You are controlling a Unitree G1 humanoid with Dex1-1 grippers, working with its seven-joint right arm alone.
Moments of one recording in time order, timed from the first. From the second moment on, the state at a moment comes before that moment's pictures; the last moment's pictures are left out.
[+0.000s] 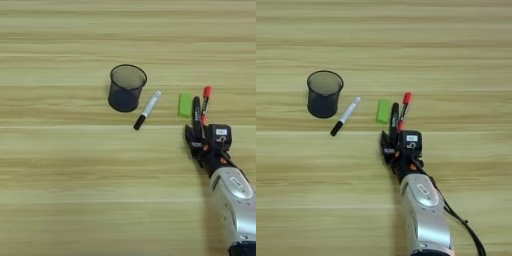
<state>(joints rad) 0.06 -0.18 -0.21 0.16 0.13 0.04 0.18</state>
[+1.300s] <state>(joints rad) 0.07 -0.14 -0.11 0.03 0.14 0.03 0.20</state>
